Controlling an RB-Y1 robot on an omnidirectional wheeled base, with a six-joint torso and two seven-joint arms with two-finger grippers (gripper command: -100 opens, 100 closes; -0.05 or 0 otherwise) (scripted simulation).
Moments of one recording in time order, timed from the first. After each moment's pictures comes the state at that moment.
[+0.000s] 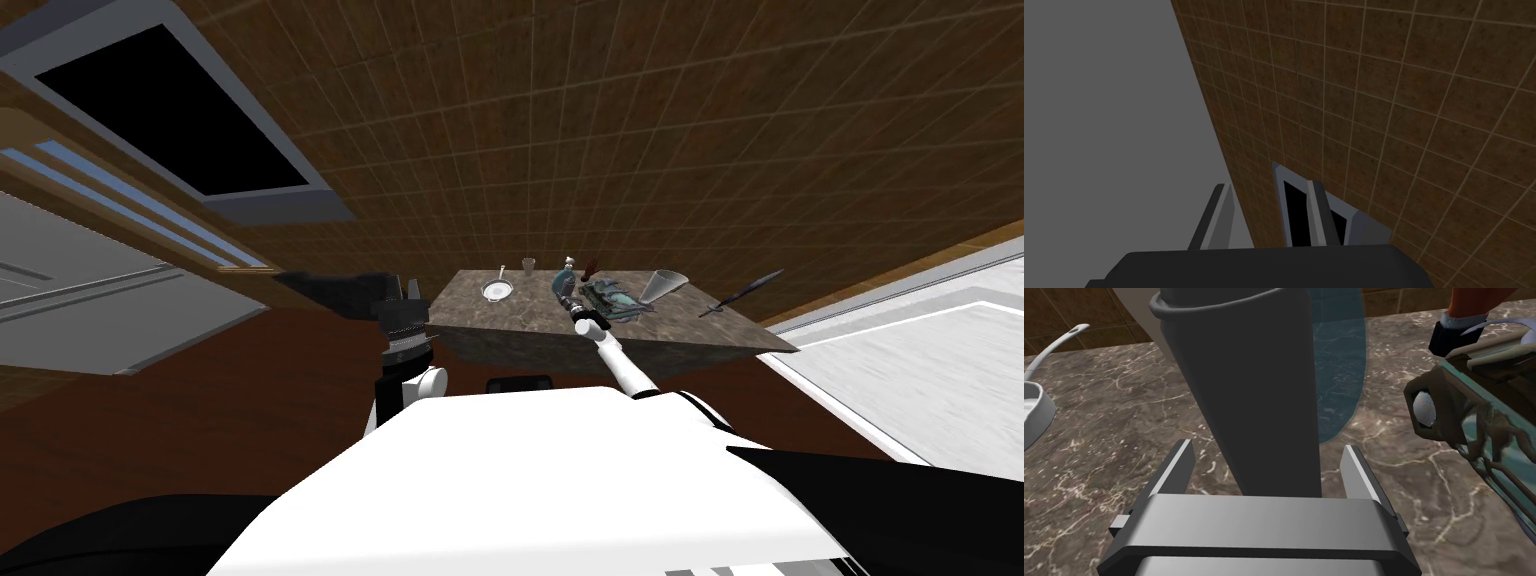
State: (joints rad) left arm 0.53 -0.02 -0.05 -2.39 0.02 -0.41 0.13; right arm -0.16 -0.38 0.10 -1.22 -0.96 -0.05 -1.23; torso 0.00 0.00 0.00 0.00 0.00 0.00
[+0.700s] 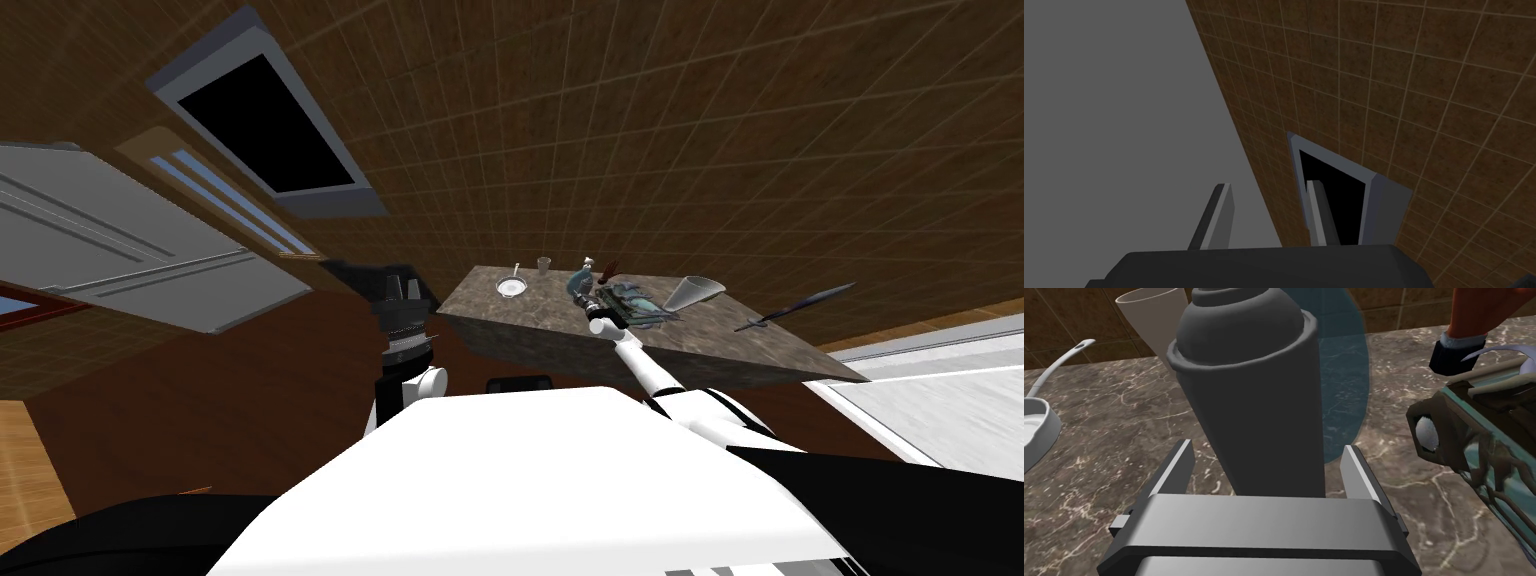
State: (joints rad) left arm 0.53 -0.02 -0.05 -2.39 0.02 -0.41 0.13; right arm -0.16 -0.53 0.10 -1.15 -0.93 -0.12 -1.42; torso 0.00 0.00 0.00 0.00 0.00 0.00
